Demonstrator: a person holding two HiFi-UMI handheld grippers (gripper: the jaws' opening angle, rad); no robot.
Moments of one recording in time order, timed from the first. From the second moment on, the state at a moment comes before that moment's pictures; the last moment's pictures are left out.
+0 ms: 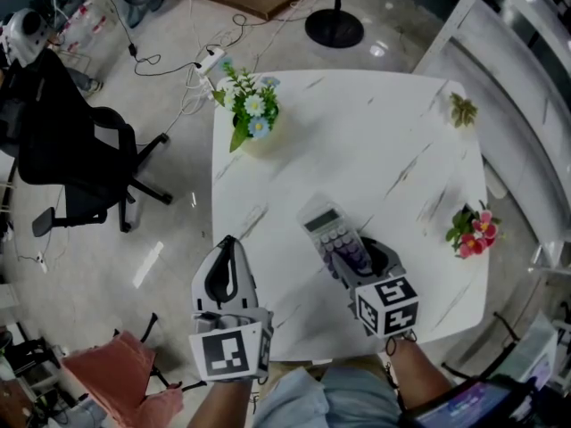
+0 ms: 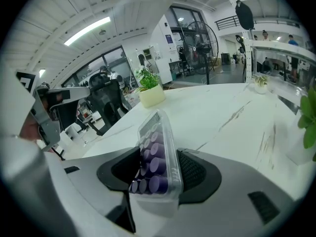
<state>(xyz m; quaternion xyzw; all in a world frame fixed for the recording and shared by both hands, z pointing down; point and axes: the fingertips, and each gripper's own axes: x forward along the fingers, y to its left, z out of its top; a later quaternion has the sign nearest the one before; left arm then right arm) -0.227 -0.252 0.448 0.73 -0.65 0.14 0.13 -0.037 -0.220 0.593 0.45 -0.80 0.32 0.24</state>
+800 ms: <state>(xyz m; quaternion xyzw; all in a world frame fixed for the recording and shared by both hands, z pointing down) -0.200 -0.227 0.411 0.75 -0.65 0.12 0.11 -0.013 -0.227 0.543 0.48 -0.81 0.27 0.21</state>
